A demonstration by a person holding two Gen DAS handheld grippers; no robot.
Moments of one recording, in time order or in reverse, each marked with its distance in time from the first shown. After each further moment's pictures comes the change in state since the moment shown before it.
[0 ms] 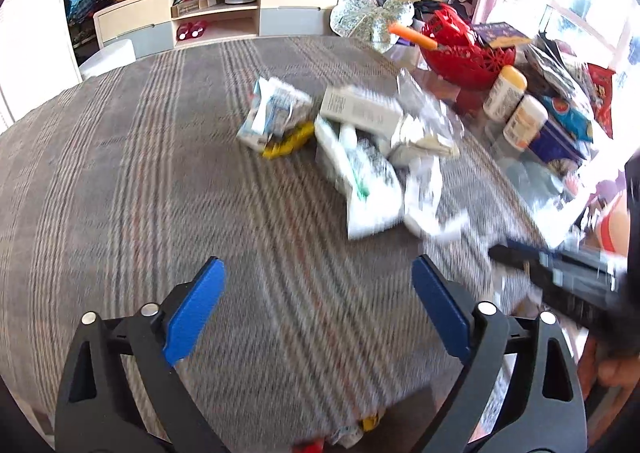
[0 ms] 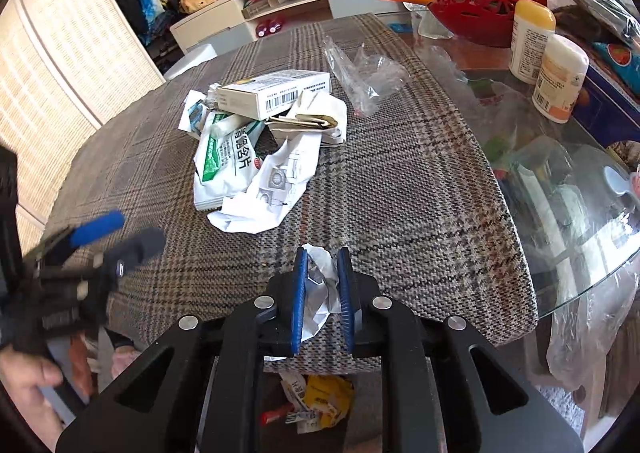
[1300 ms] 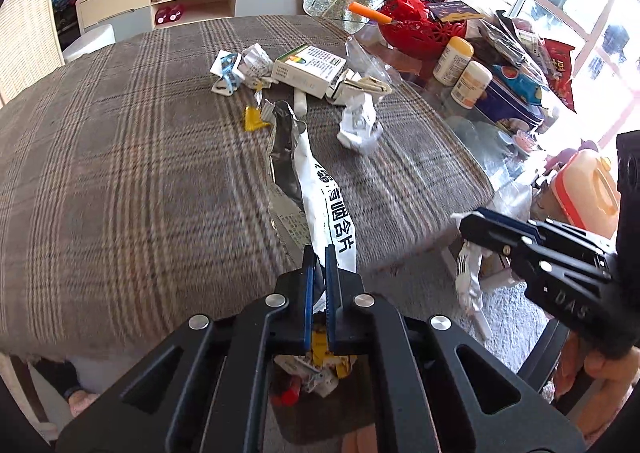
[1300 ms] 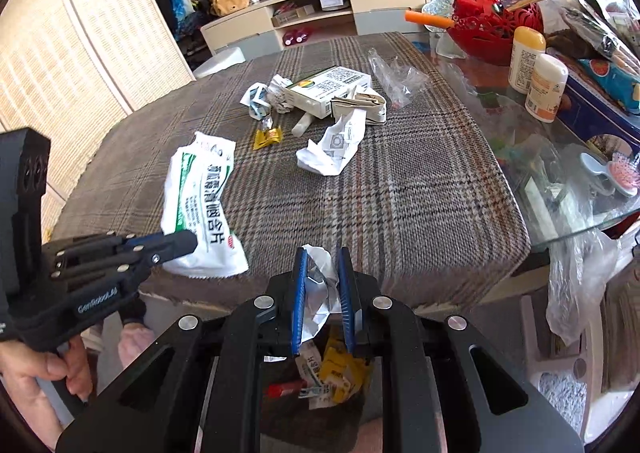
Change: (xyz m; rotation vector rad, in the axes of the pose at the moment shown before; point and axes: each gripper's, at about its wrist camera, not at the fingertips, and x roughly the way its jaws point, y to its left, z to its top) left arm -0.068 -0.017 -0.074 0.019 0.070 -0.094; right arm -0.063 0.043 -0.054 -0.069 -0.057 0.028
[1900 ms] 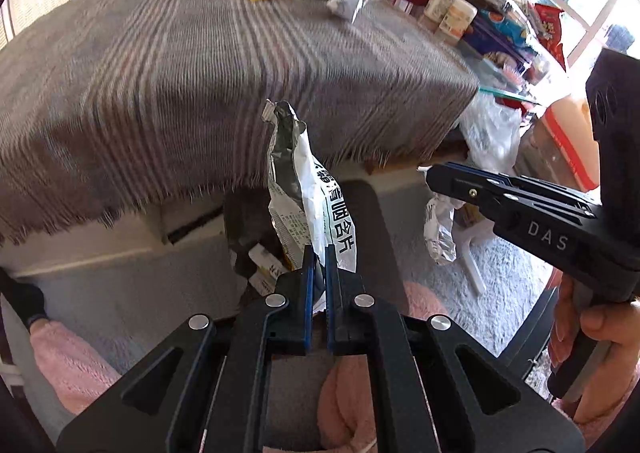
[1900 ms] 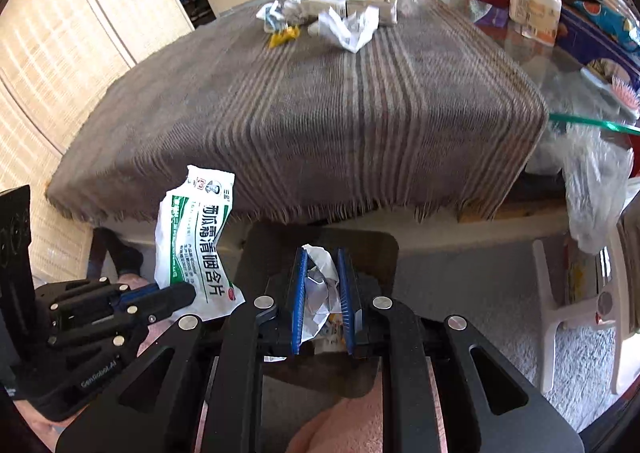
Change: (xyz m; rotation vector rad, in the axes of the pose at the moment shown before) left arm 0.010 -0.012 -0.135 -0.054 0.088 -0.020; right arm 0.020 0.013 -0.099 -0.009 0.114 0.003
